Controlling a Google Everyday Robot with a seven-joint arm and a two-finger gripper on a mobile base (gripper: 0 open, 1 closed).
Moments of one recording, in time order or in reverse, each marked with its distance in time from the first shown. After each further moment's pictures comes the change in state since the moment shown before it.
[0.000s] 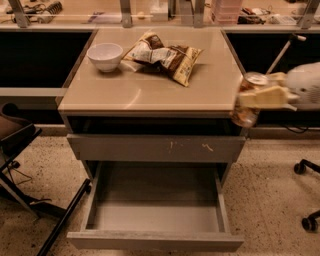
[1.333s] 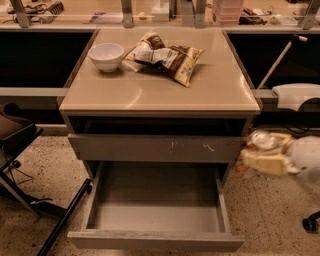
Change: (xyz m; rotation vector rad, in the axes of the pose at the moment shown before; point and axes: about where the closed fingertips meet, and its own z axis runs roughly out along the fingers) arm 0.116 0.055 -0.011 0.105 -0.099 0.009
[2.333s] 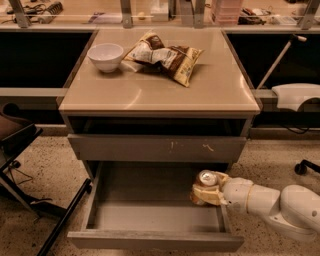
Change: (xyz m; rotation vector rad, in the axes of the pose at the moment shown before) arm 0.160 0.013 0.153 0.001 -0.003 0.048
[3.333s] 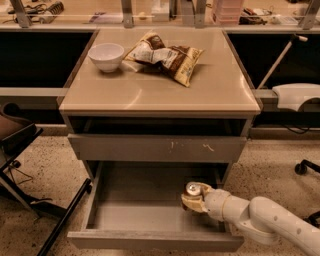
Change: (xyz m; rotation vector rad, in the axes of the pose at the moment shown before) arm 0.098 -0.028 0.074 0.057 0.045 0.002
